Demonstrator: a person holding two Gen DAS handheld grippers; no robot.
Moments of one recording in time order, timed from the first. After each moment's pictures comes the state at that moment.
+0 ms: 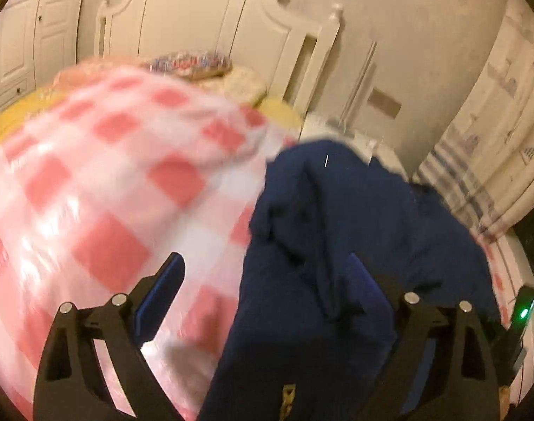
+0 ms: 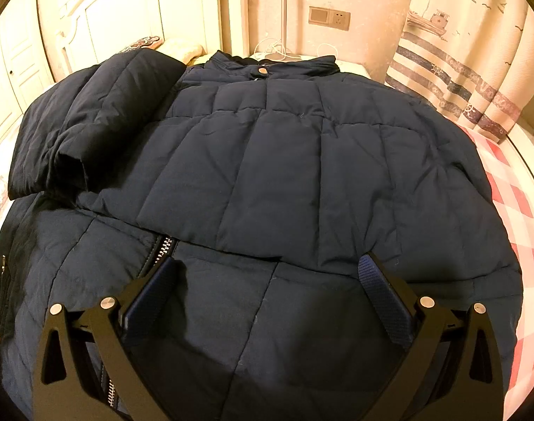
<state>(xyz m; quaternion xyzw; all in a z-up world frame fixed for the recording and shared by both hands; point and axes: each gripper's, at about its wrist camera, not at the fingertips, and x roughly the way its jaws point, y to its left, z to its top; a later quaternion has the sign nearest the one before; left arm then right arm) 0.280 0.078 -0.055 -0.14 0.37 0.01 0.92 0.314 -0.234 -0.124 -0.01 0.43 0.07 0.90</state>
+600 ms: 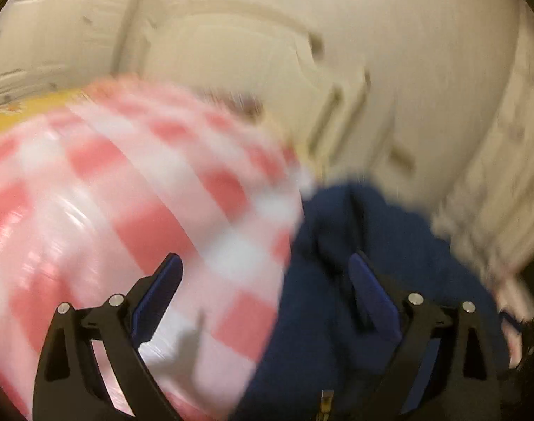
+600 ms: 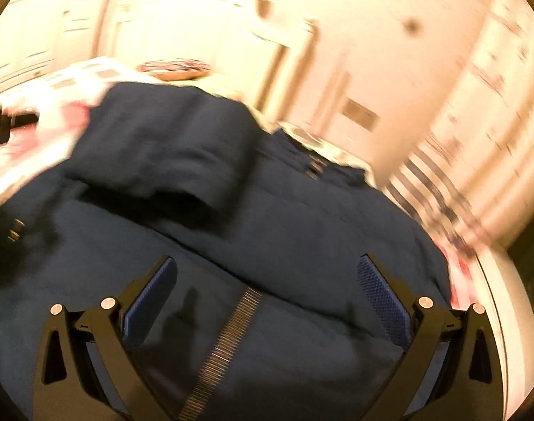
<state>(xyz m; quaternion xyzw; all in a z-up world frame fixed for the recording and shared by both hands) 0.229 0.138 -0.085 -0.21 0.21 0.09 0.95 0.269 -0.139 -0.080 -0.20 0.28 0.09 0.94</state>
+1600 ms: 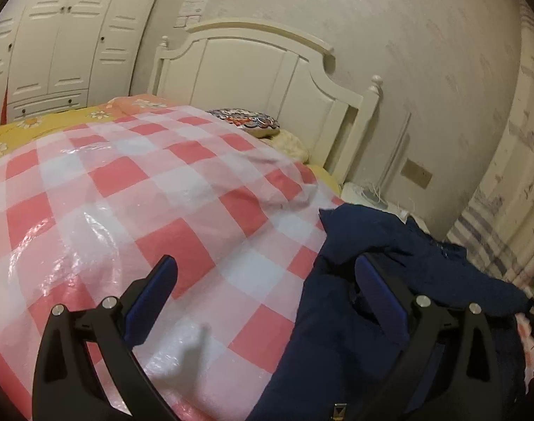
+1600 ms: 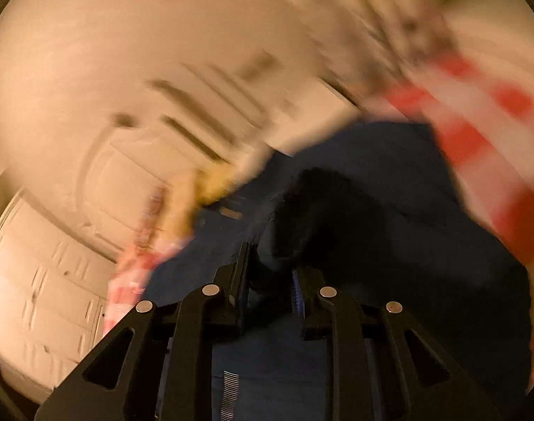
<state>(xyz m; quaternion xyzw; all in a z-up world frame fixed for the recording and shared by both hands) 0.232 0.124 -0.084 -0.17 0.22 0.12 0.95 0.367 -0.402 -0.094 0.38 0.35 0.08 0.85</state>
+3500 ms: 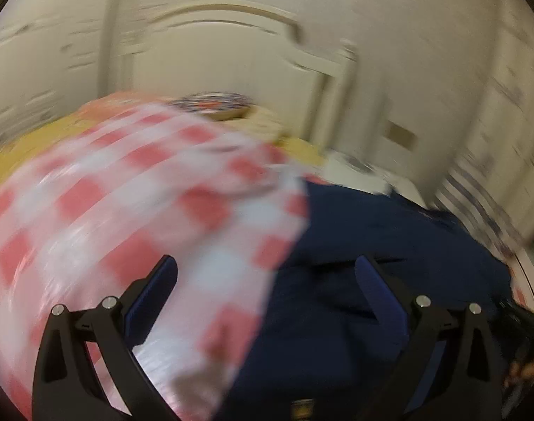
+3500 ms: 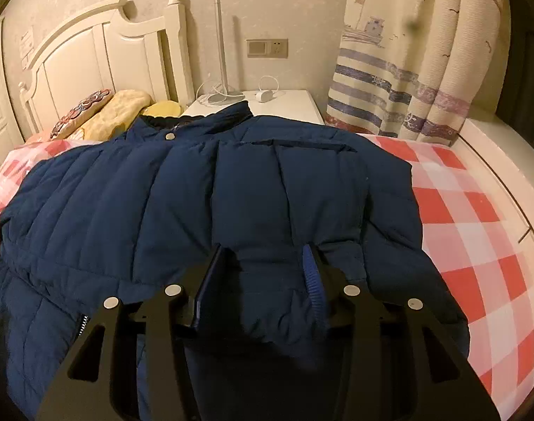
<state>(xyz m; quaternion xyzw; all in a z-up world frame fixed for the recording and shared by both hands) 0.268 0.083 -0.050 -0.11 0.28 0.05 0.95 0.342 -0.315 -0.109 0.03 0.36 -0.01 0.93</state>
